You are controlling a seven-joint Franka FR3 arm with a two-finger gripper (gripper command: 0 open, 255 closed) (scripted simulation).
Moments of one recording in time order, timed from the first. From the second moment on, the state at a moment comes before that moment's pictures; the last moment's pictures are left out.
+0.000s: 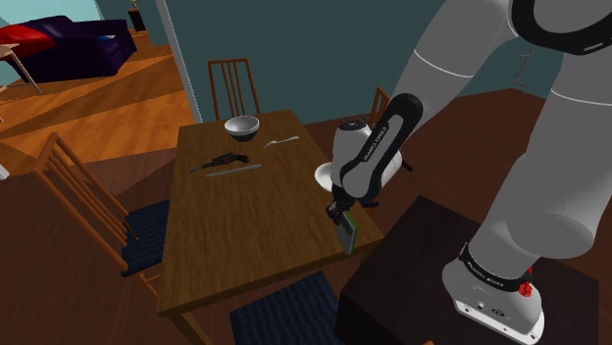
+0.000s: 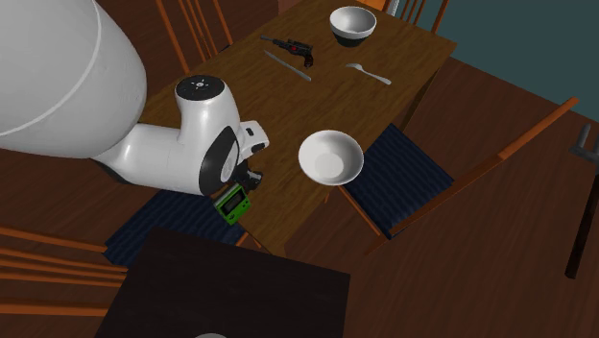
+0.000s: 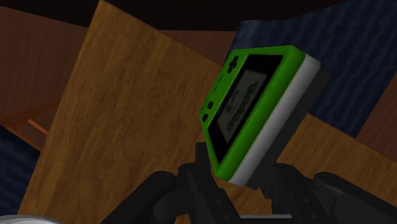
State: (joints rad) arm 0.14 0.13 0.03 -2.72 0.10 2.85 0.09
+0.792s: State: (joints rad) arm 0.14 0.04 0.02 -2.73 0.09 2.76 0.10
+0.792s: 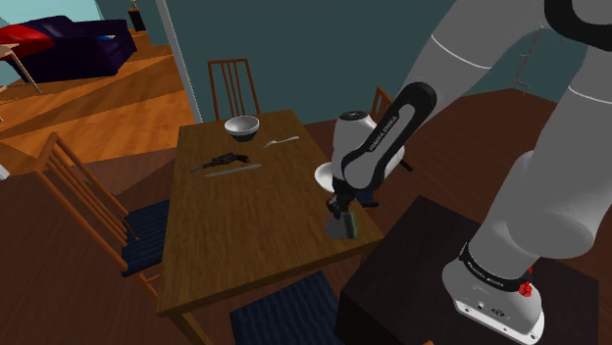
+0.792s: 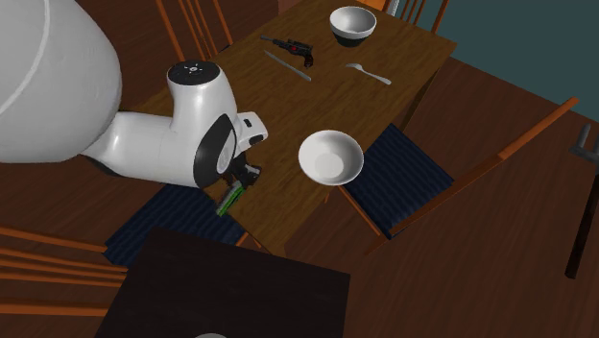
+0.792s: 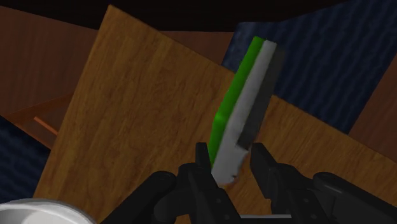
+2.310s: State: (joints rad) arm 0.11 -0.22 -0.01 -2.64 0.05 2.41 0.09
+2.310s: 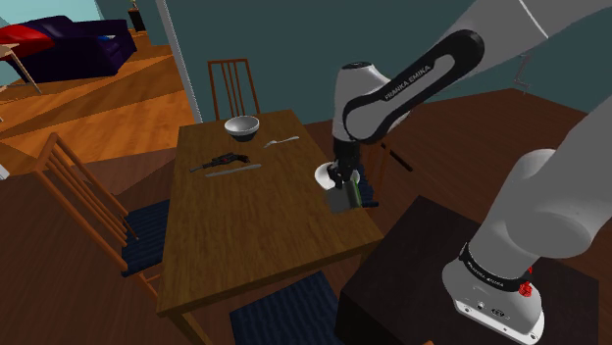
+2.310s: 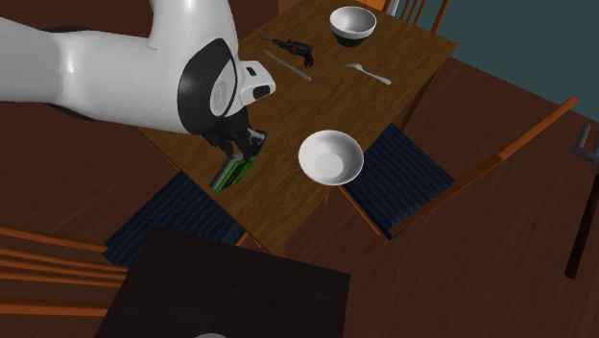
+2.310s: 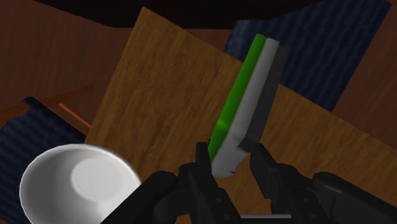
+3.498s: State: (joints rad) arm -0.06 0.21 -0.19 -2.02 0.08 2.20 -0.26
